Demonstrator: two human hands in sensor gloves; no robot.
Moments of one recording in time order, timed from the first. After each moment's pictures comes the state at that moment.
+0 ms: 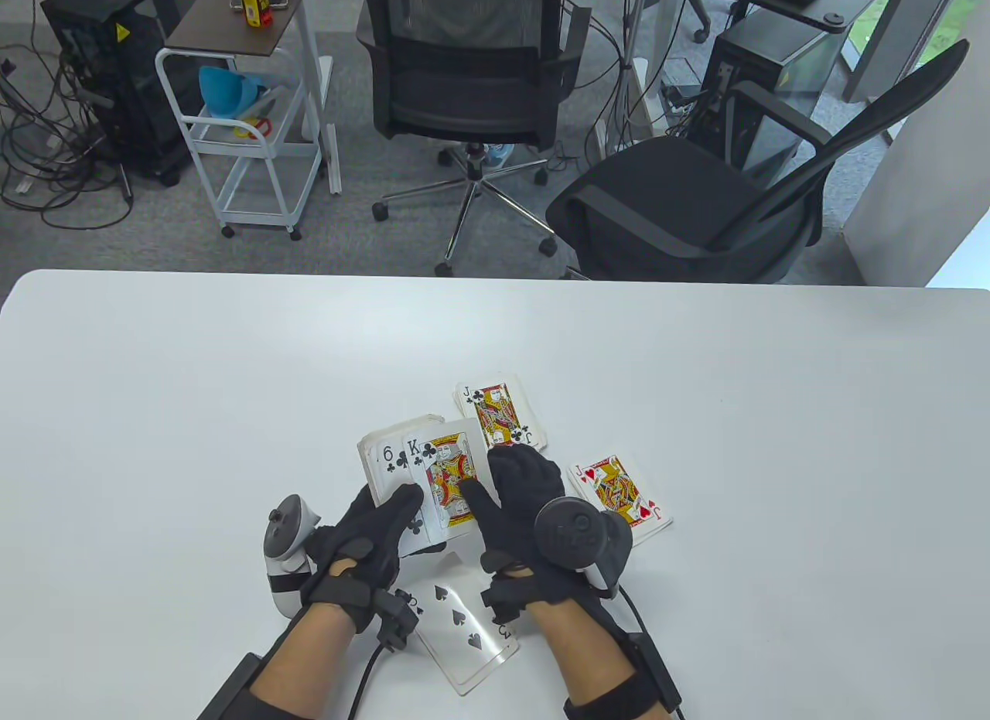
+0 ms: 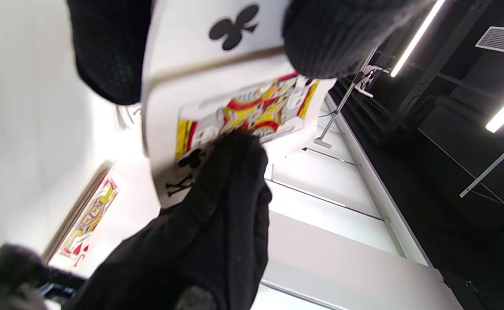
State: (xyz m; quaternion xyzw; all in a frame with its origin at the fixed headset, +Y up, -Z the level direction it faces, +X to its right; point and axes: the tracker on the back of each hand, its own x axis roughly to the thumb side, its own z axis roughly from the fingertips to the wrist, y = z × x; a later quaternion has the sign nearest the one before) left_hand -0.196 -0.763 -0.287 -0.13 -0.04 0.80 0.58; right_hand 0.056 -0.716 -0.297 0.12 -0.14 0.89 0.42
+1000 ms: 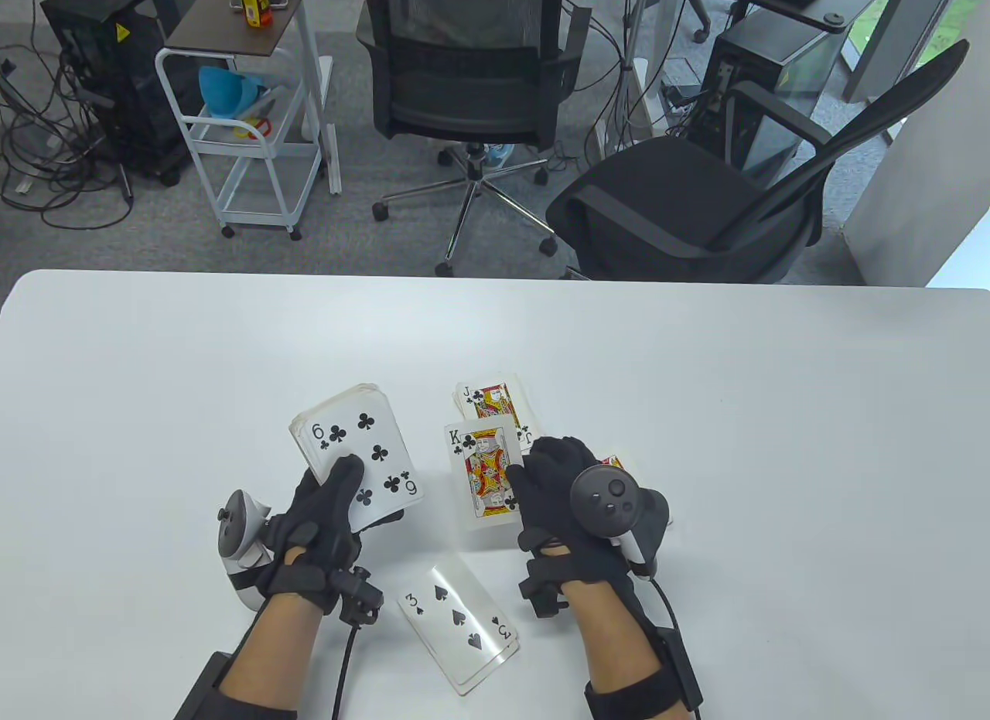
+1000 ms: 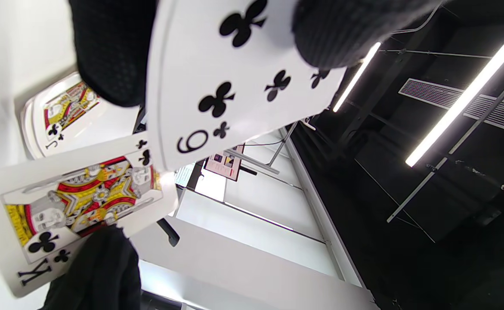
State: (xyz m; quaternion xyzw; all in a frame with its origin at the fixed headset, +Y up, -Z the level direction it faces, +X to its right) left_hand -0.232 -0.743 -0.292 -0.05 -0.05 0.84 0.54; right_hand 0.095 -0.709 -0.313 0.06 -0.07 0.91 0.39
